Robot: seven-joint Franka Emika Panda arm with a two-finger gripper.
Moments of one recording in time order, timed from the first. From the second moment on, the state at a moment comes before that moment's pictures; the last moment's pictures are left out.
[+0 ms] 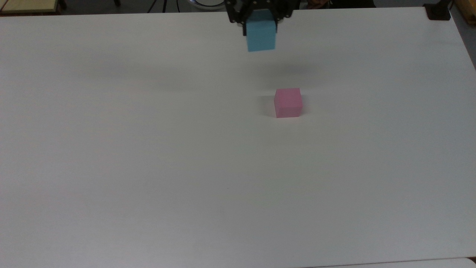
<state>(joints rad) -0.05 0.01 0.33 -1.71 0.03 1.77 0.19</state>
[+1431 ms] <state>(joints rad) 0.08 0.29 0.36 -1.77 -0.12 2.01 0.46</state>
